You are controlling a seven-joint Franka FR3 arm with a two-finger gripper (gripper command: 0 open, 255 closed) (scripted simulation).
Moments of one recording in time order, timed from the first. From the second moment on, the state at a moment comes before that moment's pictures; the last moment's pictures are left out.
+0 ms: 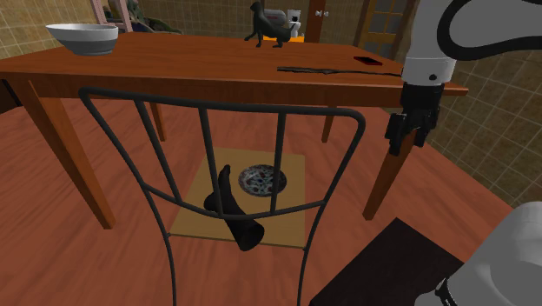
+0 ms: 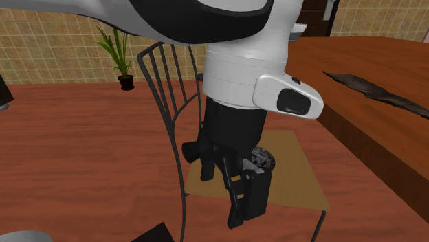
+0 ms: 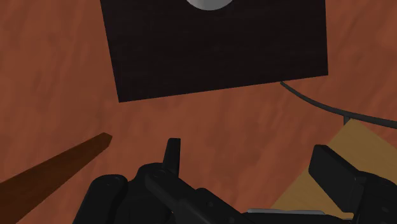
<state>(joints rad) 0.00 -0.77 -0.06 -2.43 -0.06 1.50 0.16</state>
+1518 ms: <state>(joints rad) 0.14 -0.22 0.19 -2.27 0.10 1.97 0.43</state>
